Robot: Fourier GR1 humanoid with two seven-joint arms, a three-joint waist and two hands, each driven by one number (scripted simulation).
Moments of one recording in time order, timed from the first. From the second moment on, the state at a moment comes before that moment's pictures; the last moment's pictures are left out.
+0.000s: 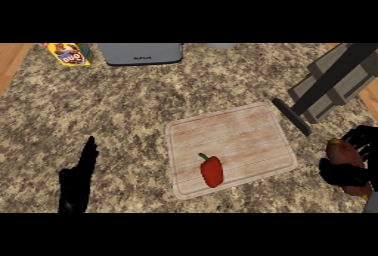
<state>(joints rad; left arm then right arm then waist) 0.11 0.24 -0.21 -1.40 0.12 0.35 -0.01 -0.09 -0.18 -0.06 -2.04 0.98 0.36 0.97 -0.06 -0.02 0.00</state>
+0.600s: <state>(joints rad) 0.12 0.25 -0.21 -1.40 0.11 0.35 -0.01 -0.39 -0.43 -0.47 -2.31 0.81 0.54 1.00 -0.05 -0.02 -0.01</state>
